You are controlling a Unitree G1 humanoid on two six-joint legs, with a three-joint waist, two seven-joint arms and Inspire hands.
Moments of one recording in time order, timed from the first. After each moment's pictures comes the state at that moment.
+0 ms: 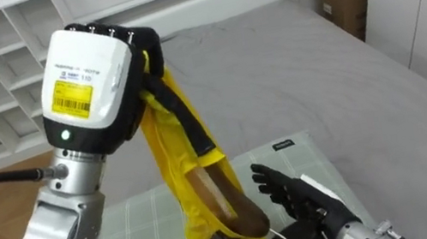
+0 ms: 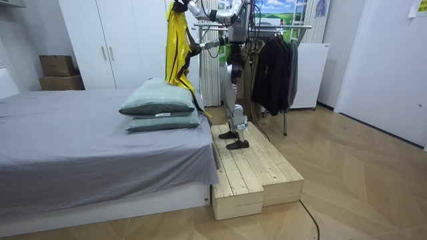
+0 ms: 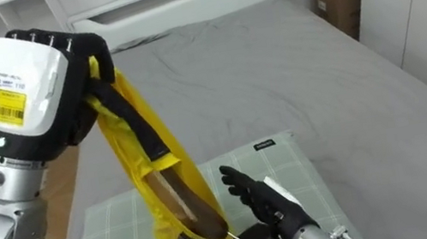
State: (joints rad) left arm -0.38 0.53 -0.26 0.04 0.99 -0.10 0.63; right arm -0.14 -0.34 0.40 0.32 0.35 -0.02 0.11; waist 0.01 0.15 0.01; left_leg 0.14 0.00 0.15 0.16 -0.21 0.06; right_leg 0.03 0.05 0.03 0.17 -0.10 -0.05
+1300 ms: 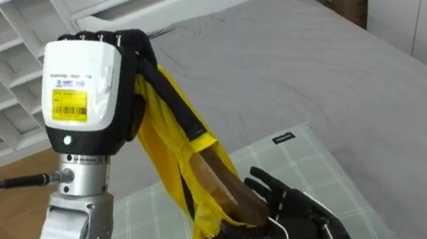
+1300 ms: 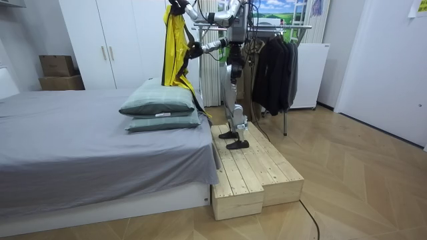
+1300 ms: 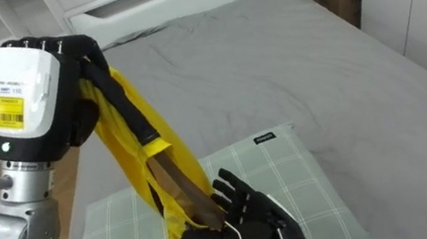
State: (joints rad) left arm -0.38 0.45 -0.24 0.10 1.01 -0.06 0.66; right arm -0.08 -0.29 0.46 0.31 0.91 -0.03 0.09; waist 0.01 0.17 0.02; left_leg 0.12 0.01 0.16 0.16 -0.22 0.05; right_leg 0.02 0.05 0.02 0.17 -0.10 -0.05
